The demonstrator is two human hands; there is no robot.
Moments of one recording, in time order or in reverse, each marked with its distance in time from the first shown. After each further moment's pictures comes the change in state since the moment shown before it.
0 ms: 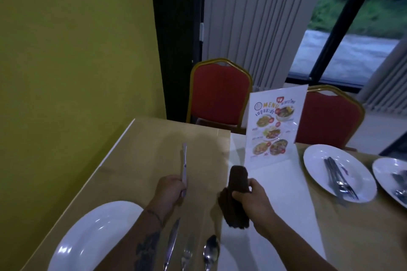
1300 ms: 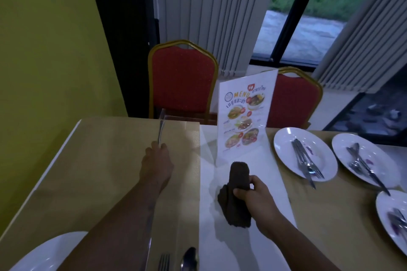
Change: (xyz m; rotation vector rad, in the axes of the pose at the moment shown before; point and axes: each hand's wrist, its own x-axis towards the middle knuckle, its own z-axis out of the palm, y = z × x) left_hand 0.096 0.051 0.070 1.132 0.240 0.523; right_hand 0.018 0.011 -0.048 0.077 0.154 0.106
